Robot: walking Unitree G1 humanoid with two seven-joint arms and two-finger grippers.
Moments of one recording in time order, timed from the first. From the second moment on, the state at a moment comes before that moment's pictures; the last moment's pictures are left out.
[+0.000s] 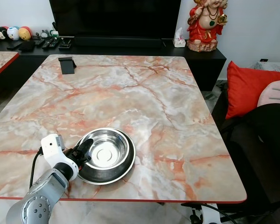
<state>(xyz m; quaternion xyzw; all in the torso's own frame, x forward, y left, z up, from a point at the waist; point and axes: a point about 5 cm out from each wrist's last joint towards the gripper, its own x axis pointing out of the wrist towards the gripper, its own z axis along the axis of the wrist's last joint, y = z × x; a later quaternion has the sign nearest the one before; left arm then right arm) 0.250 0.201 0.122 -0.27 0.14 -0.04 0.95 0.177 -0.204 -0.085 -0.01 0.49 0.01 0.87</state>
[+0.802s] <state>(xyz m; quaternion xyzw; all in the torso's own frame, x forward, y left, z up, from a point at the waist) 0.254 0.209 0.131 -0.11 0.13 -0.05 0.98 0.177 -0.204 -0.085 -0.01 0.50 0.01 0.87</state>
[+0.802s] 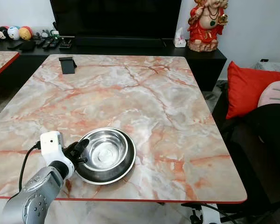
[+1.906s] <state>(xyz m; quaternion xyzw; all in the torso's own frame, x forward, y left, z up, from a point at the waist) 0.252 0.180 0.144 0.11 -0.11 -0.03 0.99 0.177 -0.205 -0.084 0.00 0.48 0.00 0.88</state>
